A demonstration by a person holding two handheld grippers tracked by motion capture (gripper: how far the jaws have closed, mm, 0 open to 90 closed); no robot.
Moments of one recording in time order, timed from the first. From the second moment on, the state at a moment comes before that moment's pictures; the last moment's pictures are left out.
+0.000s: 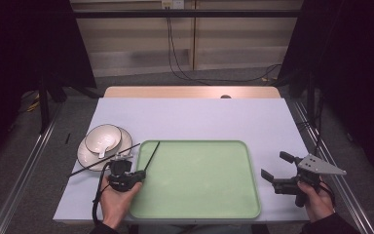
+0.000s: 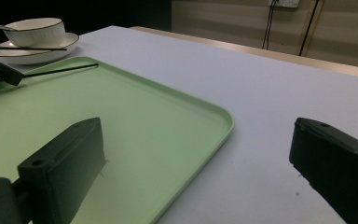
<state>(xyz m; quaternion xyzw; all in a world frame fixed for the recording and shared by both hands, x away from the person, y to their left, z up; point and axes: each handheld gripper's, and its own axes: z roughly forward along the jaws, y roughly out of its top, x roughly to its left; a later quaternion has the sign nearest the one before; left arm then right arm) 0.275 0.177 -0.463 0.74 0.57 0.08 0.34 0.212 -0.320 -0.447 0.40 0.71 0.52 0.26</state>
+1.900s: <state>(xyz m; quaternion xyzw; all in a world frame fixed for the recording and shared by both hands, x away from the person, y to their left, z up) 0.246 0.262 -0.421 0.78 0.36 0.13 0.49 0.211 -0.319 -0.445 0.40 0.70 0.53 0.26</state>
